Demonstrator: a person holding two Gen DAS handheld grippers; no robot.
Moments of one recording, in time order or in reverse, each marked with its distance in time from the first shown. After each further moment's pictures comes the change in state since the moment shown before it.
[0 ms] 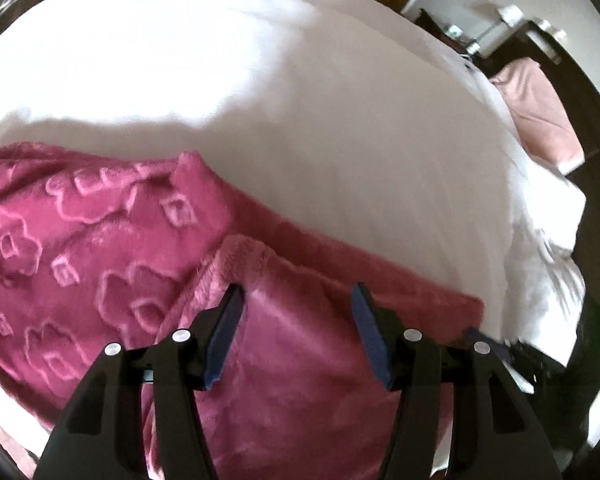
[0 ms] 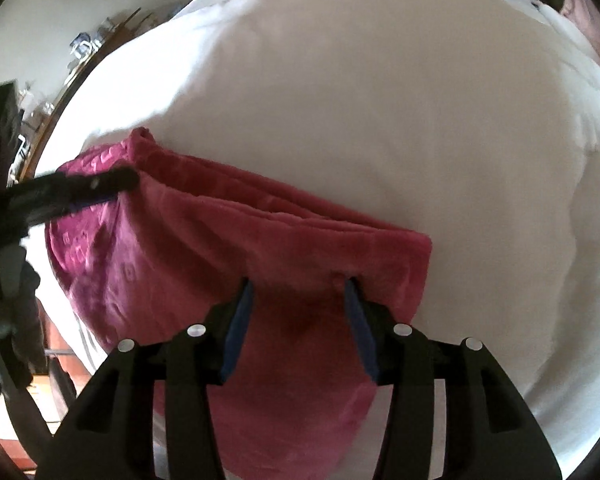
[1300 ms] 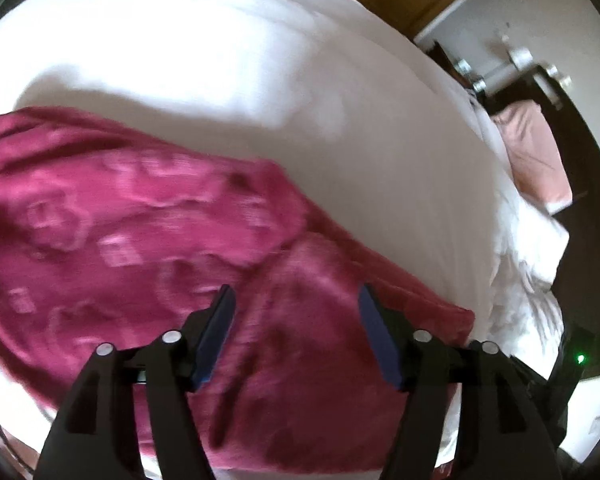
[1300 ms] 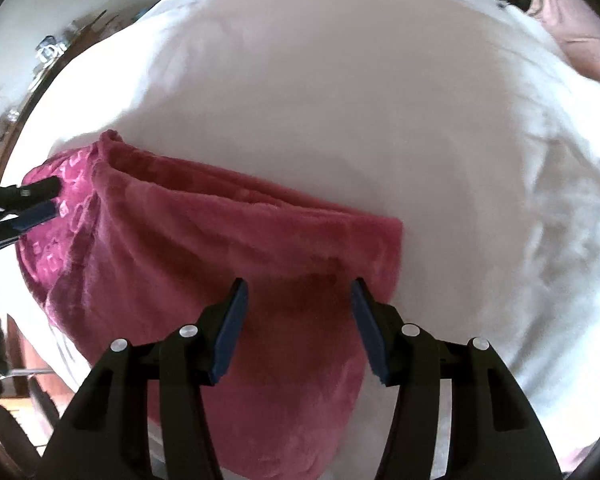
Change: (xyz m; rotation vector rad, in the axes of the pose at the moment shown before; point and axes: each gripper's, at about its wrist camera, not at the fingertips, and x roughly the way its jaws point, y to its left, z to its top) left arm -0.043 0.065 -0.019 -0.121 -0.070 -0.064; right arm 0.011 0.047 -0.005 0.071 -0.021 -0.178
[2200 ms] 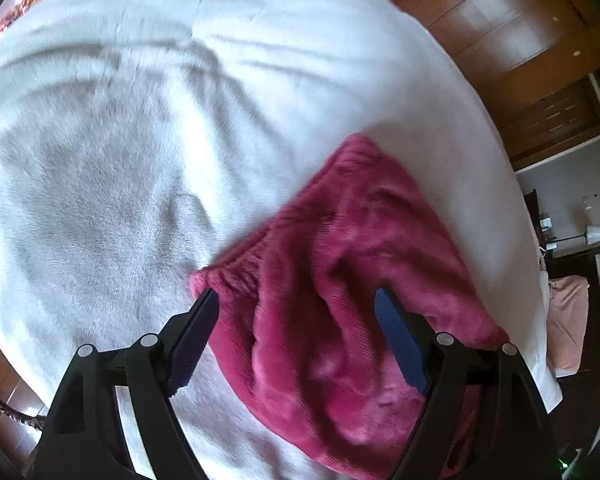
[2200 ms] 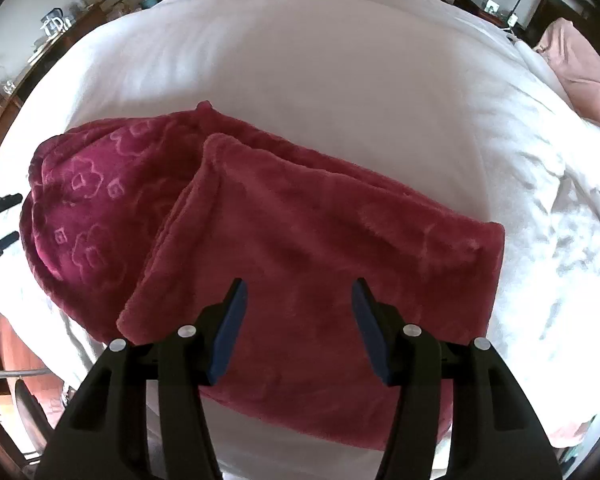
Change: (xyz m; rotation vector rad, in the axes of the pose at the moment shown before) left arm -0.086 0.296 -0.009 -0.487 -0.160 0.131; right arm -0.005 0.143 -0.006 -0.067 -0.012 -0.086
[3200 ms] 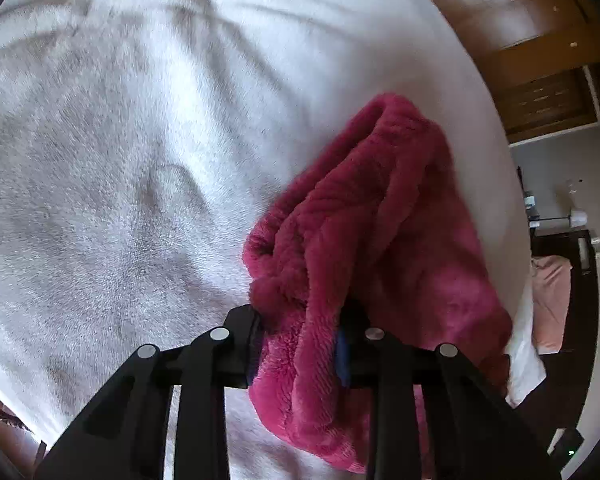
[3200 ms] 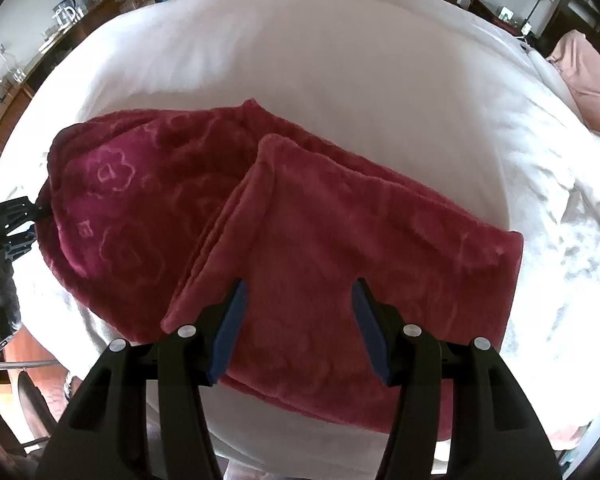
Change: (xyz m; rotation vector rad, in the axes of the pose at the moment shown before) left arm 0.042 0.010 0.003 0.002 0.117 -0.106; right arm -0.010 0.036 0.005 -0.037 0.009 0.022
